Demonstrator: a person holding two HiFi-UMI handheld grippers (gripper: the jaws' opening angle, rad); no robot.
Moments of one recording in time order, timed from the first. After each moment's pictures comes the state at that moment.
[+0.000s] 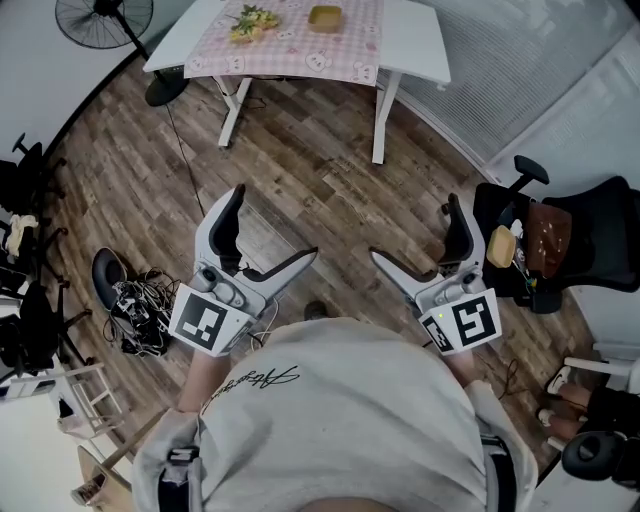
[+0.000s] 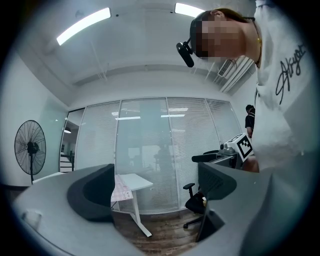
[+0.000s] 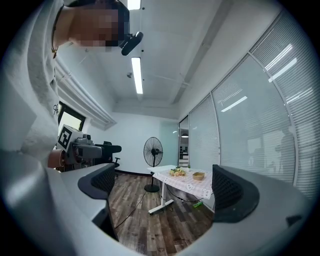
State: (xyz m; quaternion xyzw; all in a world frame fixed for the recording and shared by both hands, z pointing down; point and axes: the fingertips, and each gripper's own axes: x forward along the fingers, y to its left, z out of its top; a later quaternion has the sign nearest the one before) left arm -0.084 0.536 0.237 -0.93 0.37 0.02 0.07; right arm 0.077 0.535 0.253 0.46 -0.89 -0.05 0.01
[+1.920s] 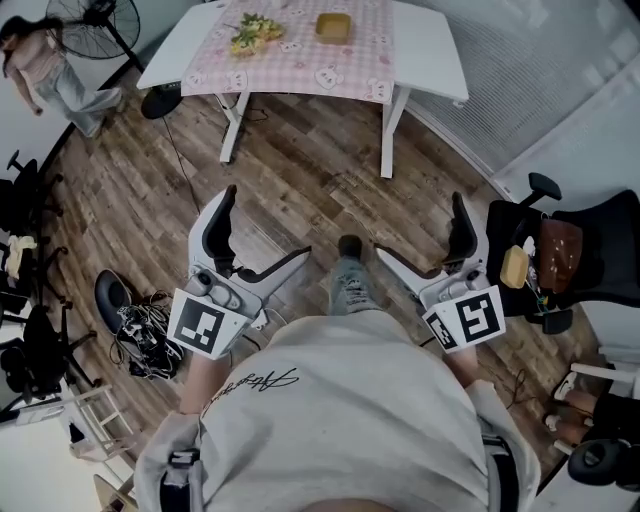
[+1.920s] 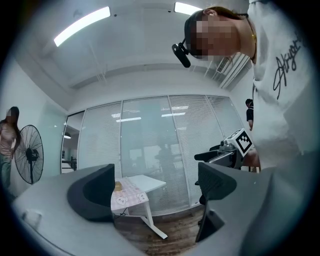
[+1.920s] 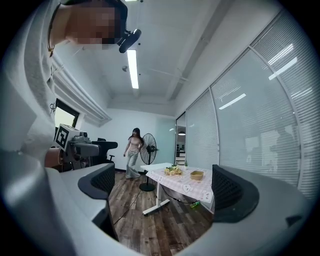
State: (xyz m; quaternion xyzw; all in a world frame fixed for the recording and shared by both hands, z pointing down) left arm -0.130 0.428 0.253 -0.92 0.37 0.02 0.09; right arm 0.045 0.427 0.275 0.48 -0.88 -0.04 0.02
